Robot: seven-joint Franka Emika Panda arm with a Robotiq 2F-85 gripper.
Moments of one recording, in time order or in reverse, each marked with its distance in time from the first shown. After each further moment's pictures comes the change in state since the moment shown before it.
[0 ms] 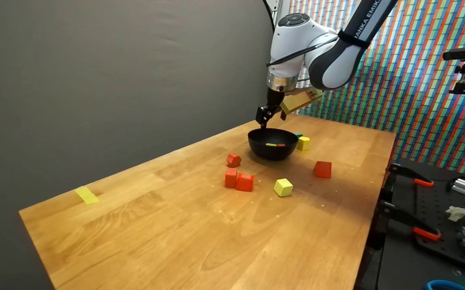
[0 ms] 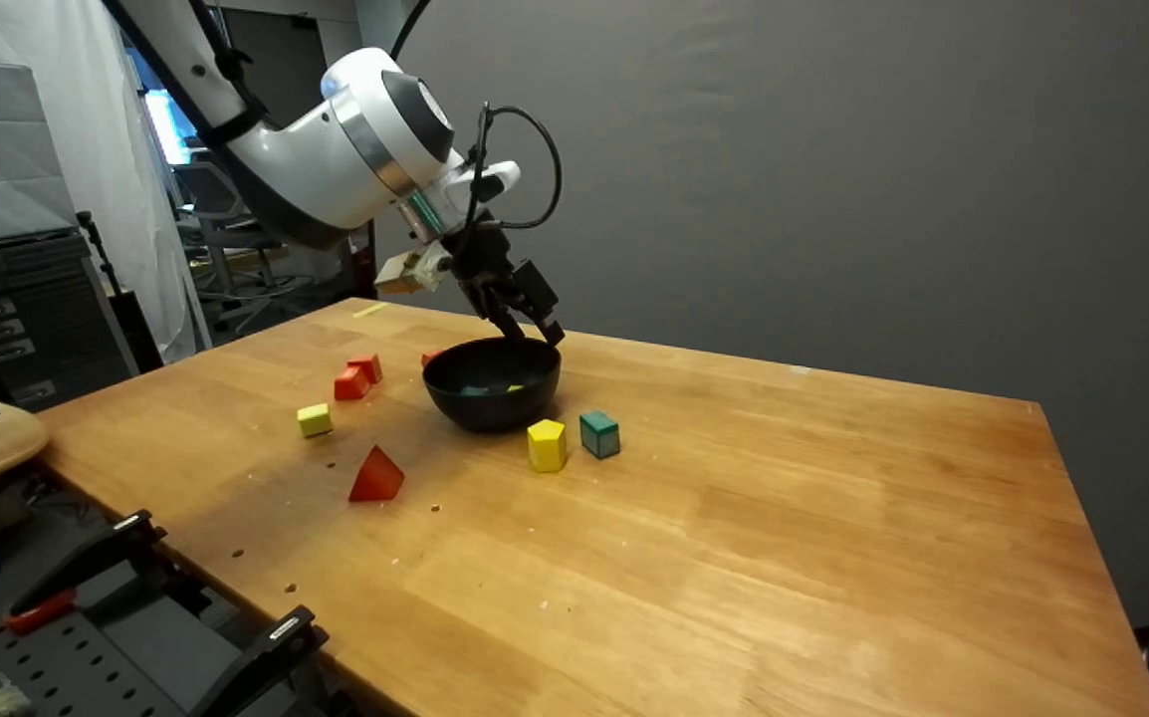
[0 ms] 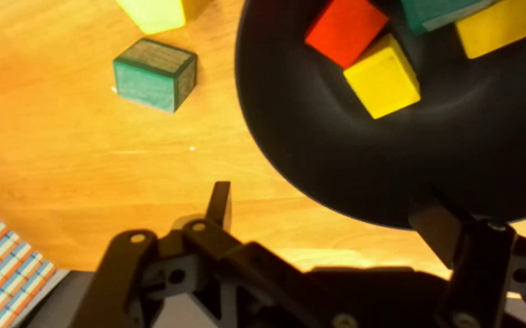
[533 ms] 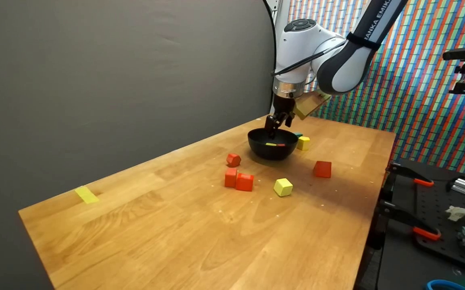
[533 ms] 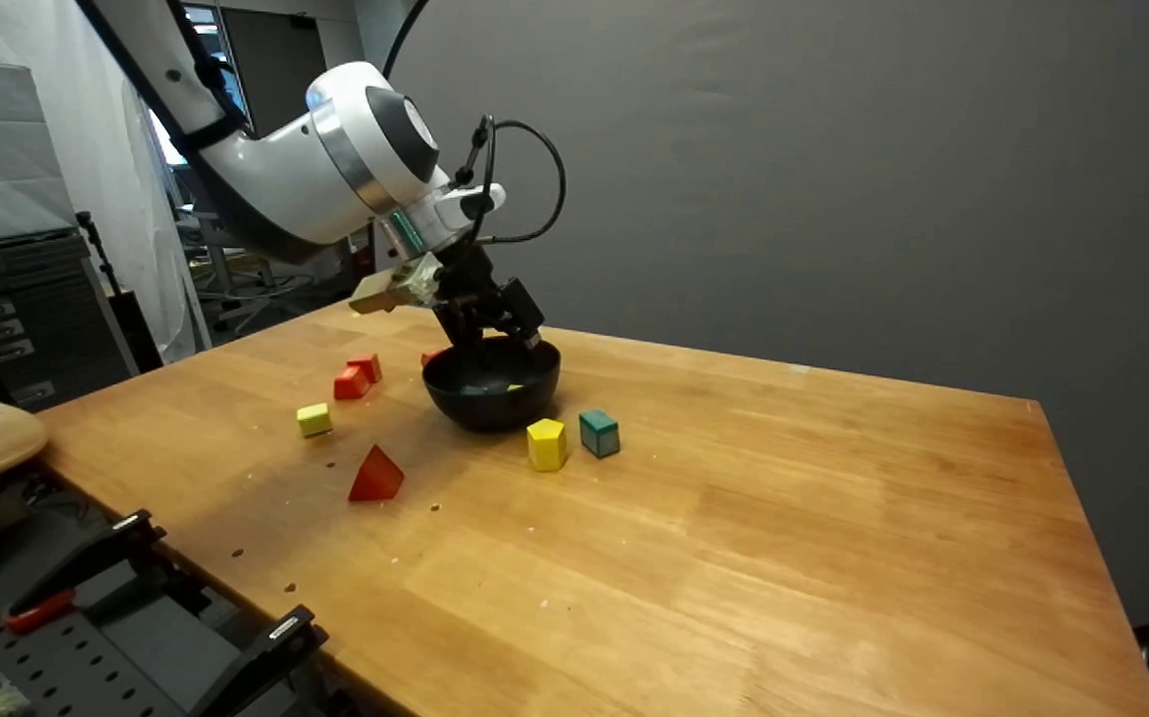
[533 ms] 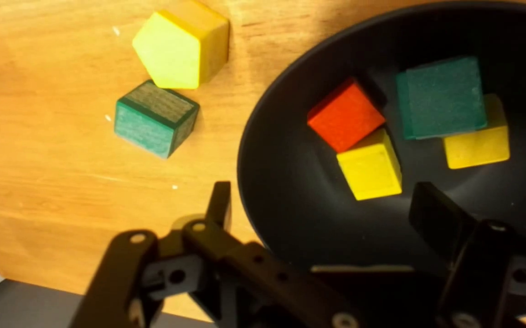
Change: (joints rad) arm -0.057 -0.023 0.072 -0.068 0.010 0.000 -0.174
